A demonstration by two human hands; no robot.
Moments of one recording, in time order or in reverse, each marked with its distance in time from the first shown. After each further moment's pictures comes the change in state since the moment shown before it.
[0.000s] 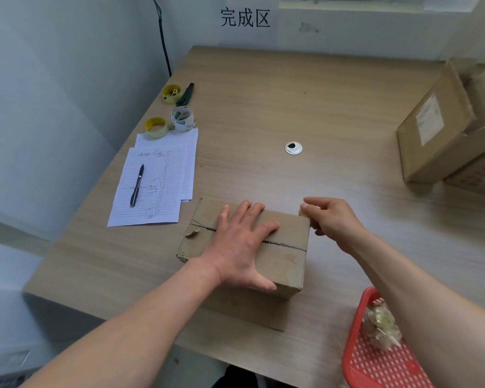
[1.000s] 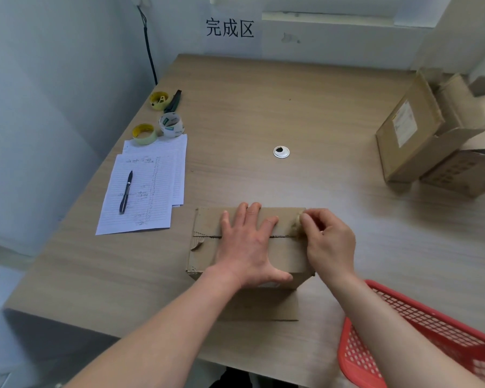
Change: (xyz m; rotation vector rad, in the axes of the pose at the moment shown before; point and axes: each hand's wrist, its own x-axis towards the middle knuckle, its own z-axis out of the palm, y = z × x) left_hand 0.009 0.031 0.002 -0.063 0.050 -0.162; right_hand -0.065 0.014 0.031 -0.113 0.523 -0.374
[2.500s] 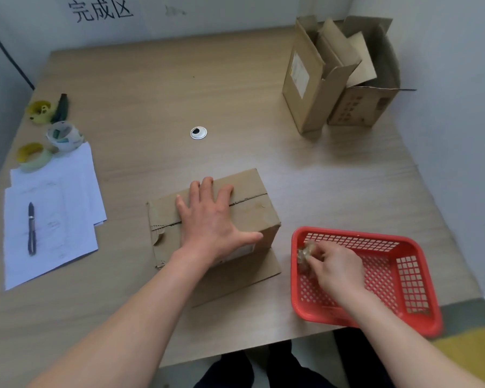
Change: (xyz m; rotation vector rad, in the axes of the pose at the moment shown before) left_hand 0.030 0.059 0.009 0.025 0.121 0.053; right_hand -0.090 0.125 -0.105 -0.674 -0.089 0.333
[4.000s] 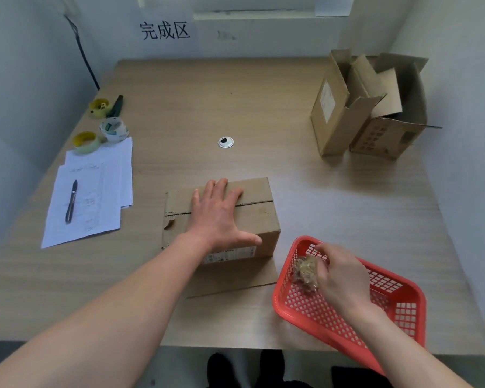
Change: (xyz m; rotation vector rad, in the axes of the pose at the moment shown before) left_hand -0.005 0.001 -0.009 -0.056 -0.079 -0.001; right_hand 0.008 0.008 -0.030 0.123 0.070 -0.303
